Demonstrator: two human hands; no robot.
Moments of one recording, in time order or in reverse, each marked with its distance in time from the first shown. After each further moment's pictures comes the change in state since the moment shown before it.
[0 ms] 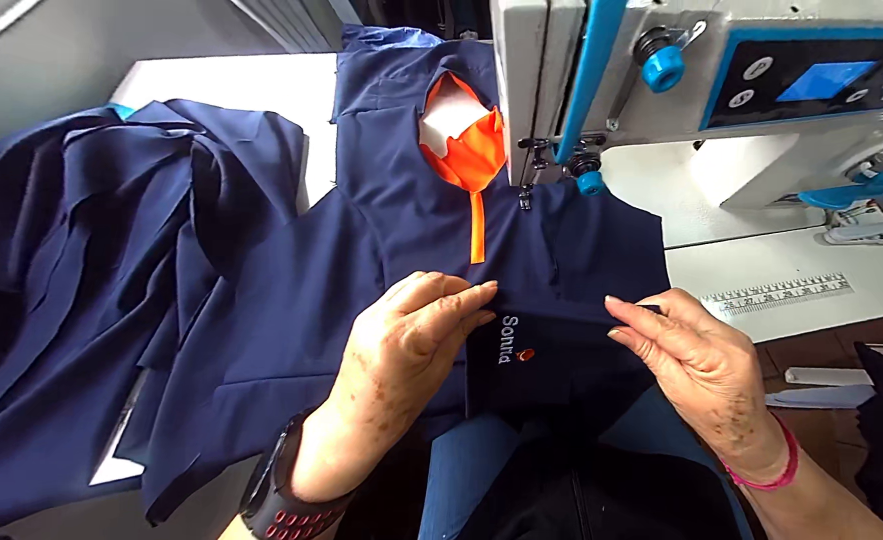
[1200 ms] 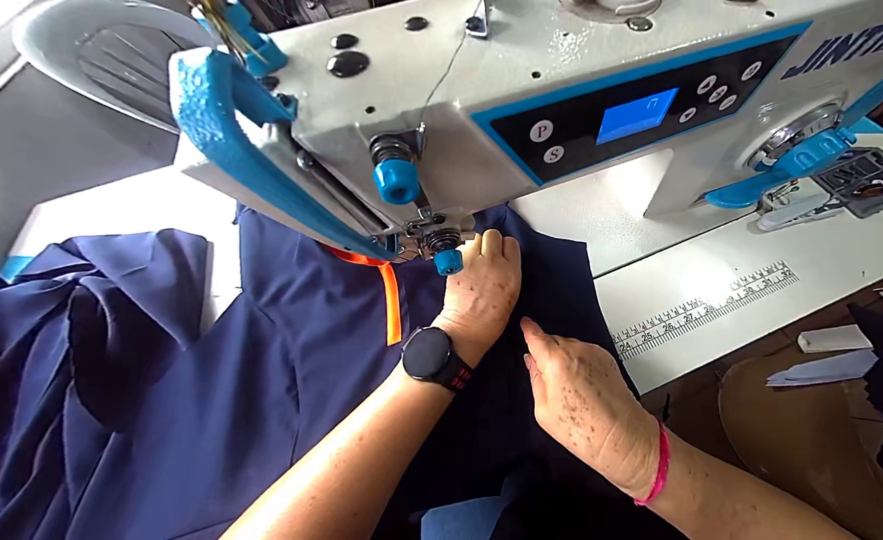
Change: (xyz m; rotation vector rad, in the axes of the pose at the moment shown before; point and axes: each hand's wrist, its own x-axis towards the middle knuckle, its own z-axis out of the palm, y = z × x) left_hand 0.109 0.000 0.163 0.464 -0.248 0.105; right_hand 0.012 0.013 0.035 -0.385 -0.187 0.312
